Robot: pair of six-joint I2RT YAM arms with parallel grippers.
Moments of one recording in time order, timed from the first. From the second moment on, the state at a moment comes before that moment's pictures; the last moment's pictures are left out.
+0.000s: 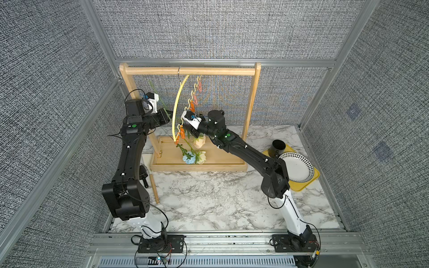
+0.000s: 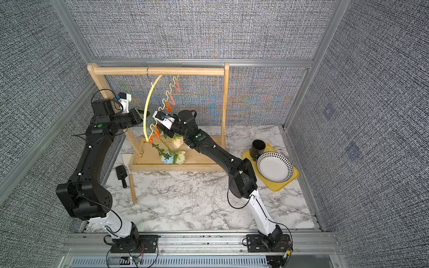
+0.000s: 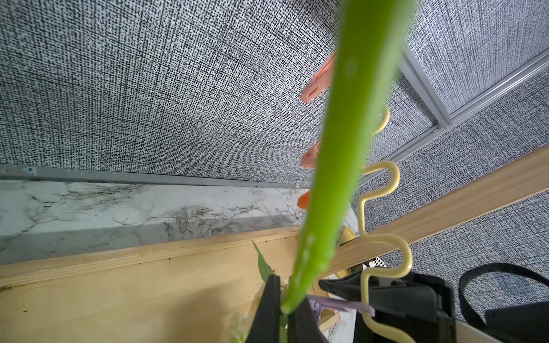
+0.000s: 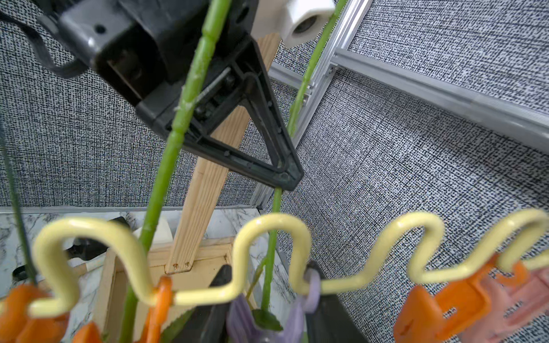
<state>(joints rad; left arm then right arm) 0.10 1.68 1.71 -0.44 0.77 -0.37 0.76 2.33 2.27 0.05 -0.32 -0.43</state>
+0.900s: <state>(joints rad) 0.10 1.69 1.71 -0.43 0.77 -0.37 0.76 2.30 2.20 0.06 -0.30 -0.44</state>
